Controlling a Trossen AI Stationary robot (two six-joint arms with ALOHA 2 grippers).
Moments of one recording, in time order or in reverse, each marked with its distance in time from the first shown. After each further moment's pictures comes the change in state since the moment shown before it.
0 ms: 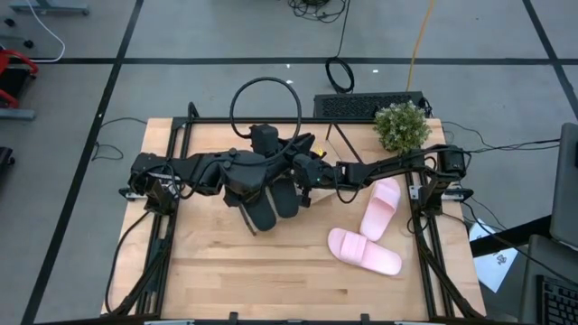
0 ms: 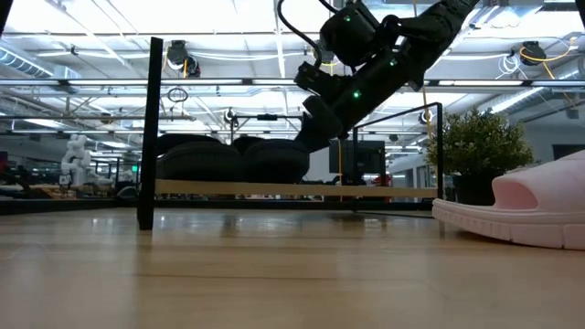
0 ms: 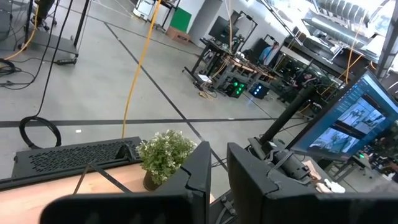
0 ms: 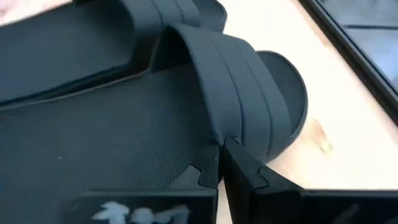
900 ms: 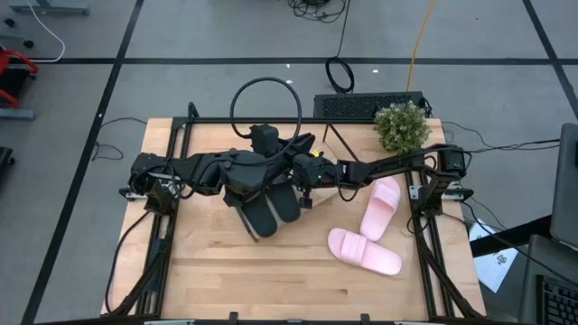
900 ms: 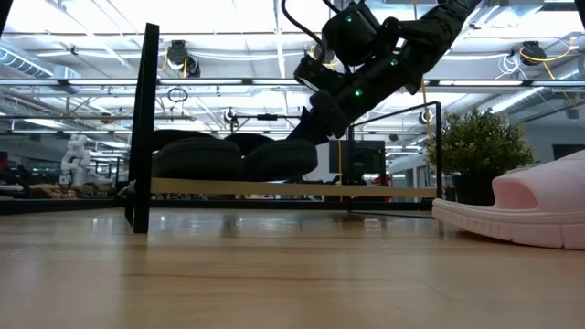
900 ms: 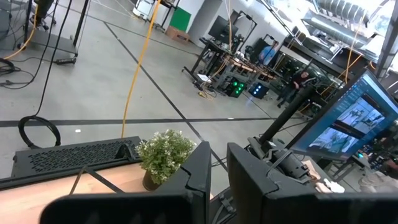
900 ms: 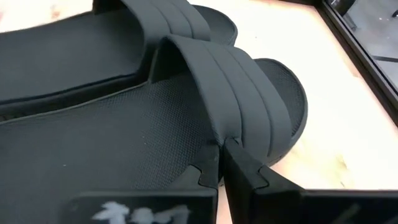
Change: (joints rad) left arm 0.000 0.000 0.000 0.000 0.002 -0.001; right arm -0.018 -0.001 -0.010 0.062 -0.134 -0.121
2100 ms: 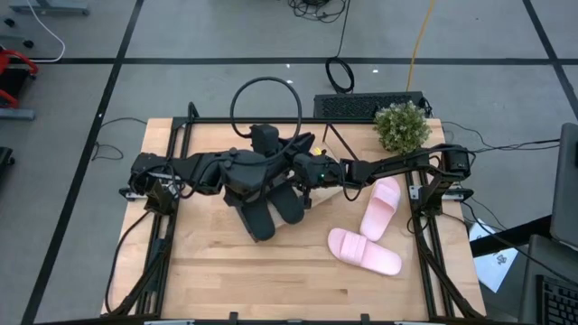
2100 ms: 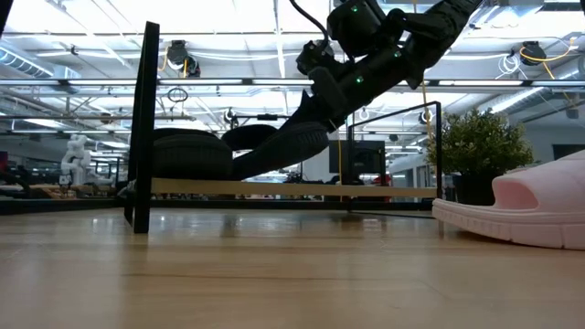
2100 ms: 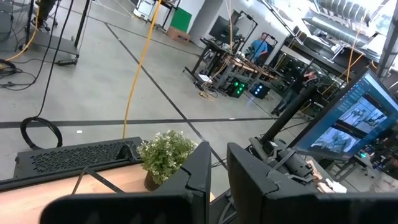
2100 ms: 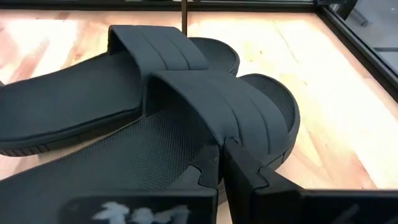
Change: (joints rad) left arm 0.003 0.000 0.000 -0.001 -0.002 0.005; right arm 0.002 -0.037 -0.010 0.034 -0.047 0.124
